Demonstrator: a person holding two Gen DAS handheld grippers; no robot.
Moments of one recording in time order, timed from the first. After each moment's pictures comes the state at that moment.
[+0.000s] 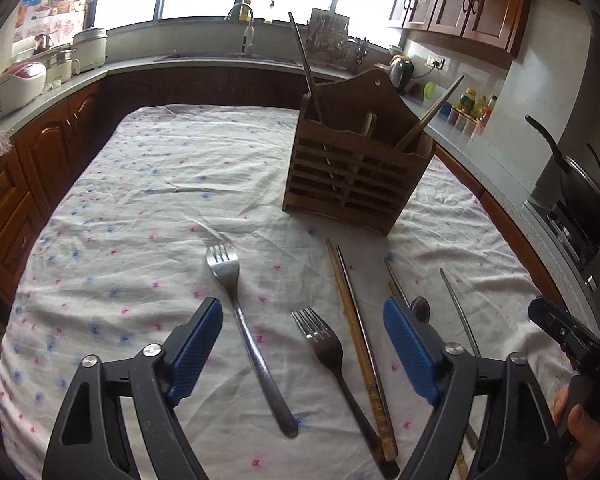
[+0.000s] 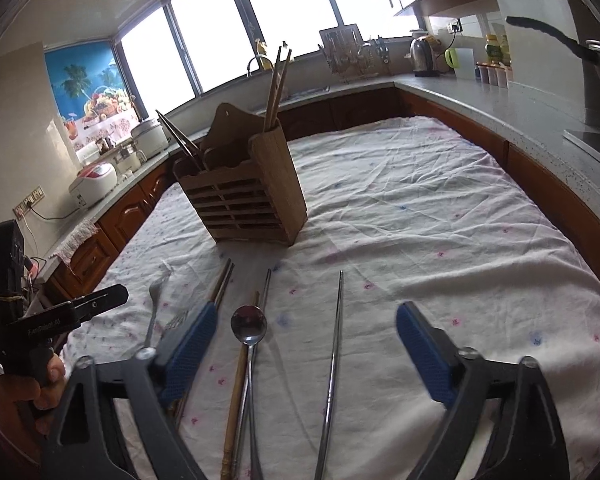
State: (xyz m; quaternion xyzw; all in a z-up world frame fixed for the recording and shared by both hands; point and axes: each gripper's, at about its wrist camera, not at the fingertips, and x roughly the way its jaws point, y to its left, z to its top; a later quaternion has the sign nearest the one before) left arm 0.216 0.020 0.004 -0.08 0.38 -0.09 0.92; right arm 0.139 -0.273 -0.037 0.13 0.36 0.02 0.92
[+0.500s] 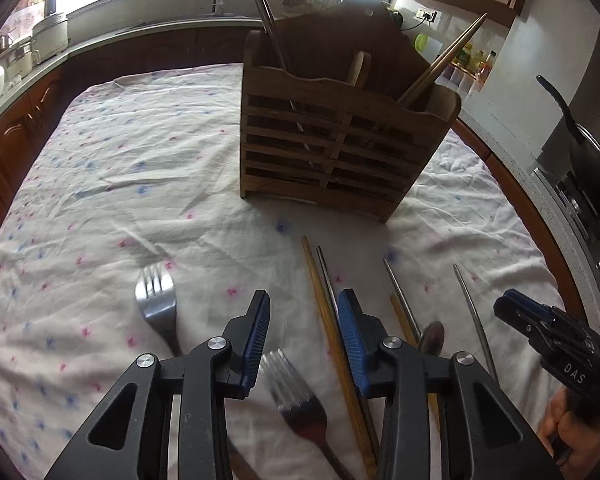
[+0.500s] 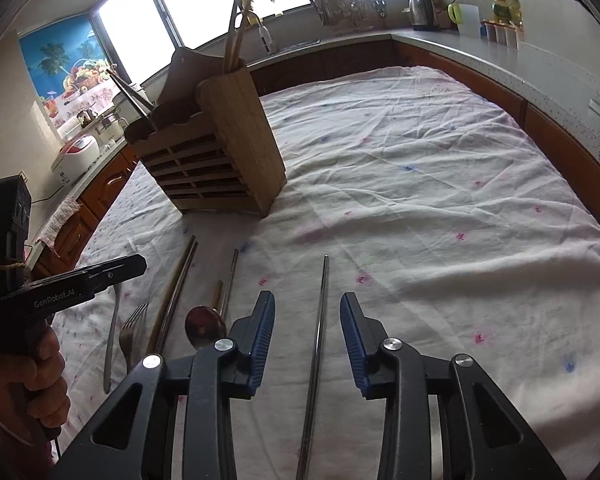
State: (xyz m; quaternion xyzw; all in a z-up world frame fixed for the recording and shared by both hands) left arm 0.319 -0.020 -0.027 -0.05 0.45 -0.13 0.88; right arm 0.188 -0.286 -0.074 0.14 0.43 0.01 0.89
